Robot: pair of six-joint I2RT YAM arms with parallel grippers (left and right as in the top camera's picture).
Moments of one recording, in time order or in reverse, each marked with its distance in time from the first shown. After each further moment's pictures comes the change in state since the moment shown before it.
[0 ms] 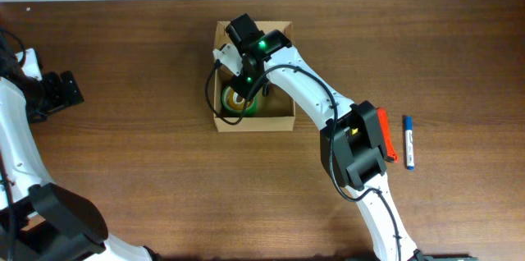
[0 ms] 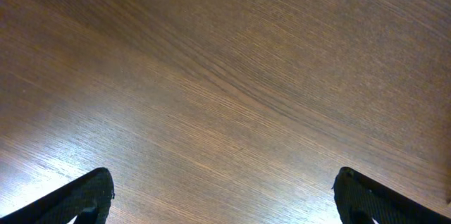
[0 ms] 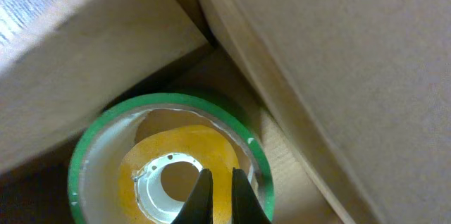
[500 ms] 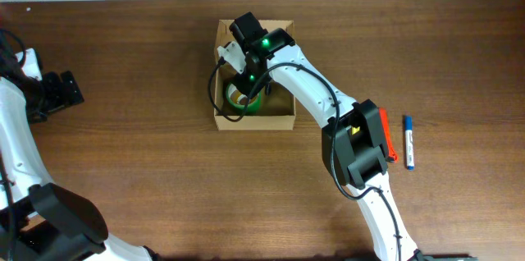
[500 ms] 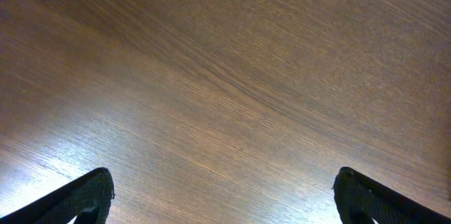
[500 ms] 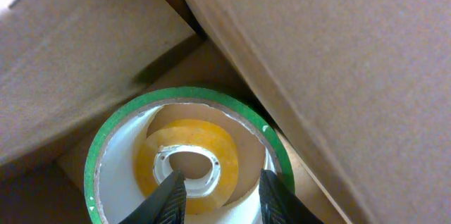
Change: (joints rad) left arm 0.000 0.000 0.000 0.000 0.000 0.000; right arm -0.014 0.002 0.000 -0.005 0.004 0.024
